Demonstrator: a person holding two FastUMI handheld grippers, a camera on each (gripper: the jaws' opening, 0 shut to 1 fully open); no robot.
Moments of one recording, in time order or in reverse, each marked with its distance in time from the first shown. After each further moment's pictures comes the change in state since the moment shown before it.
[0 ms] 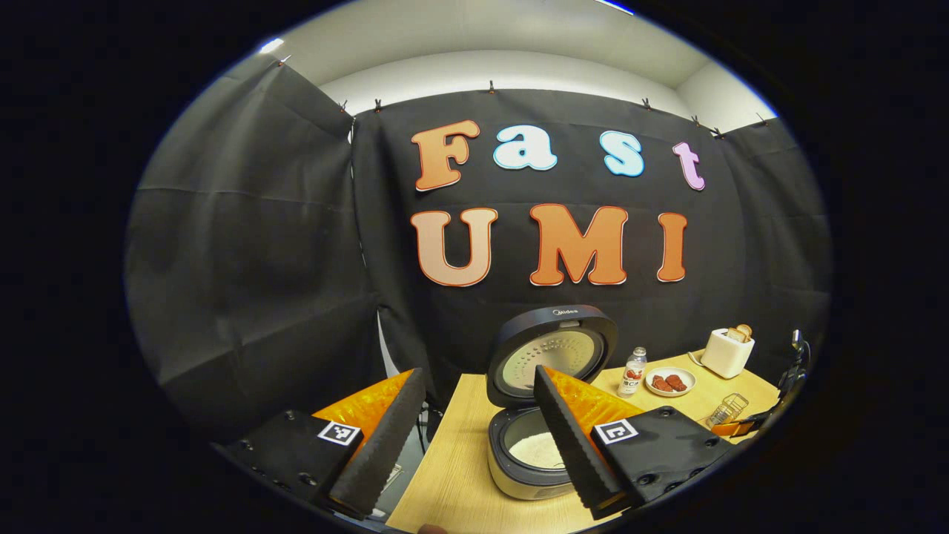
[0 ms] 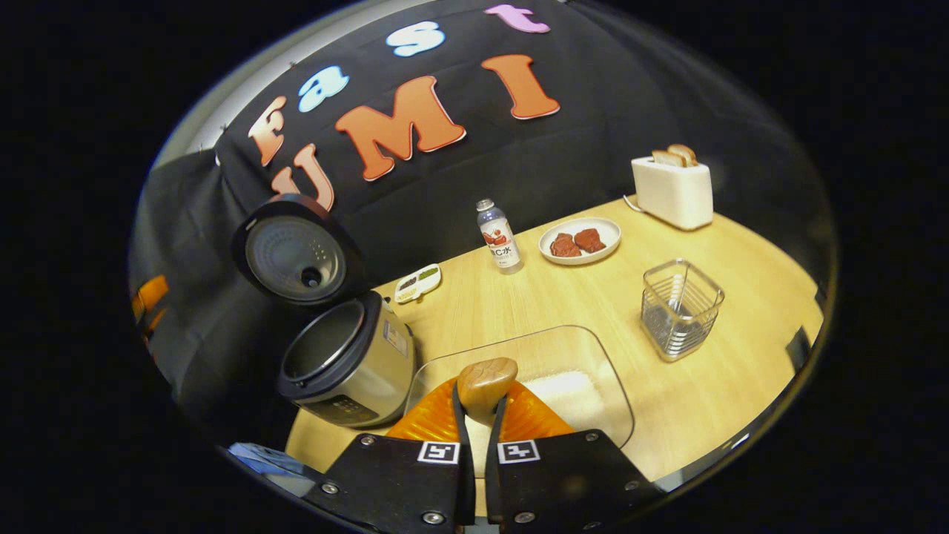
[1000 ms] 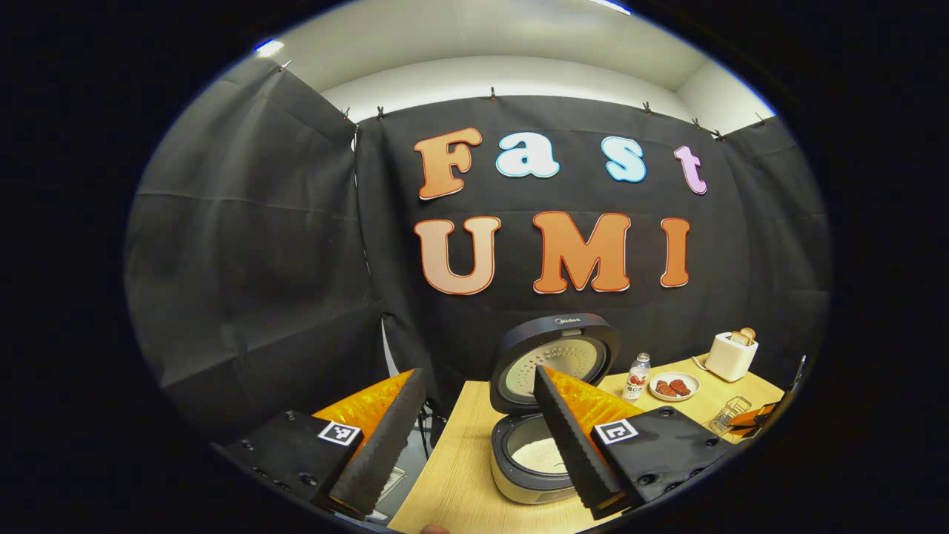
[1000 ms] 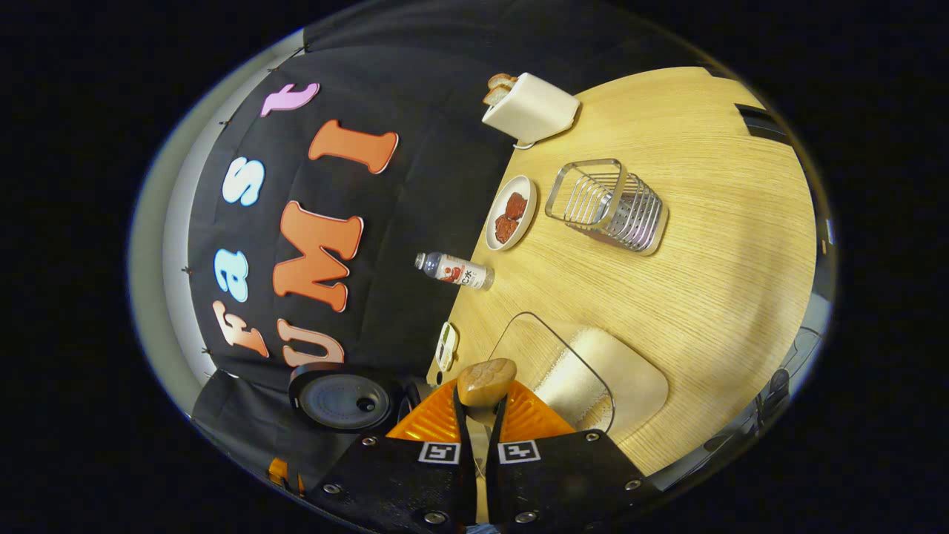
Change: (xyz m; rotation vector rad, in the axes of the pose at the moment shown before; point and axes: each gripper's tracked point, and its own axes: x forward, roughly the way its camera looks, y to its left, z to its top) left arm -0.002 -0.006 0.011 0.006 -0.038 0.004; right arm -0.015 -0.048 0.020 0.793 -0.090 0.054
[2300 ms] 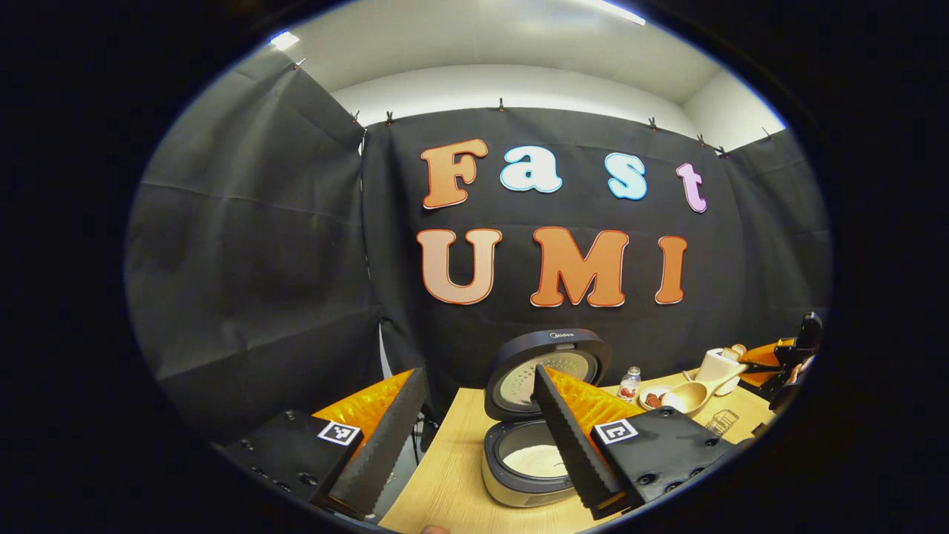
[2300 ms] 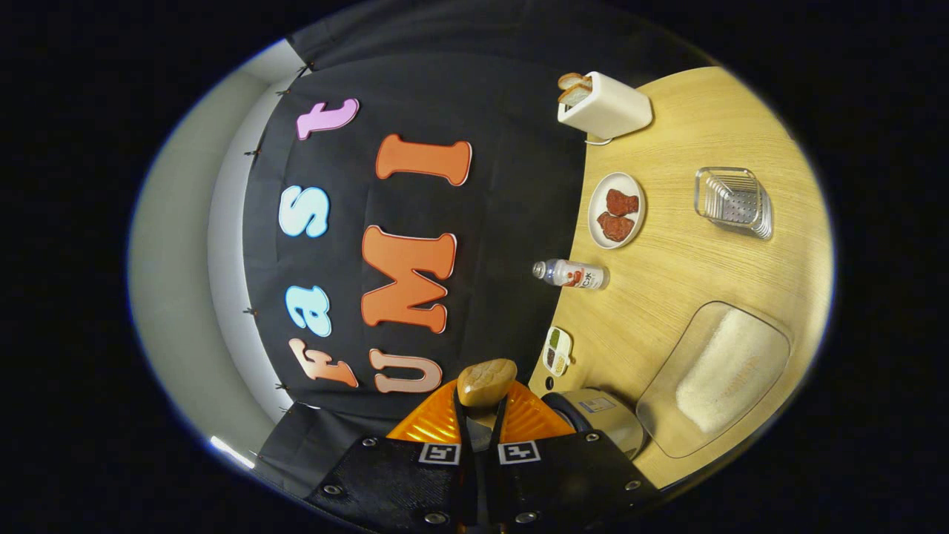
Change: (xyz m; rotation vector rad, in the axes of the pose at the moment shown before) left arm -0.018 0.012 0.013 -0.046 -0.033 0.001; right arm -0.009 0.204 0.015 0.102 0.024 0.252
